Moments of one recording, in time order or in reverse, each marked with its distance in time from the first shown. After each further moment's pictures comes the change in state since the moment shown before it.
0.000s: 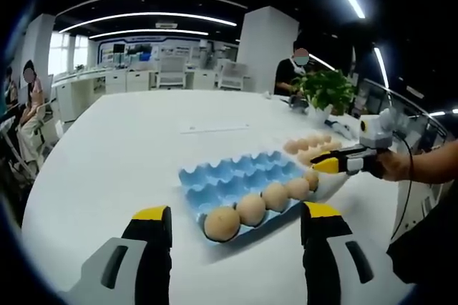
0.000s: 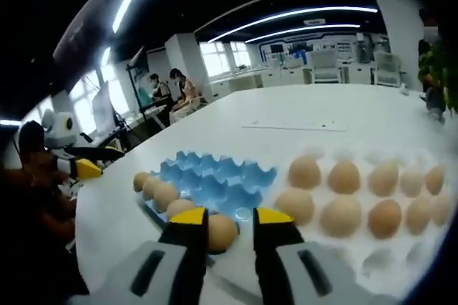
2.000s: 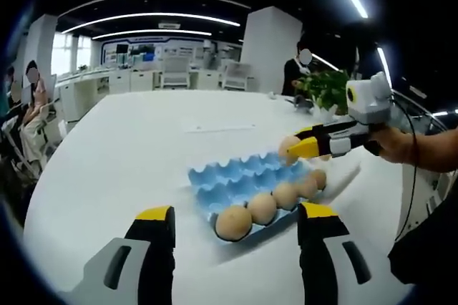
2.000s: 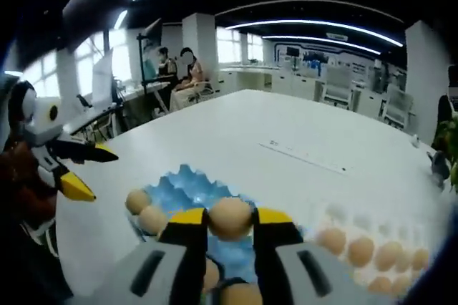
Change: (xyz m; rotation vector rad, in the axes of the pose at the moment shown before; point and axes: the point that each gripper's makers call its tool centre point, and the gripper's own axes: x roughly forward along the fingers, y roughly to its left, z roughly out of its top) left arm 0.000 0.014 0.000 -0.003 -0.003 0.021; right arm 0.077 0.069 0.049 -0.247 0.083 0.026
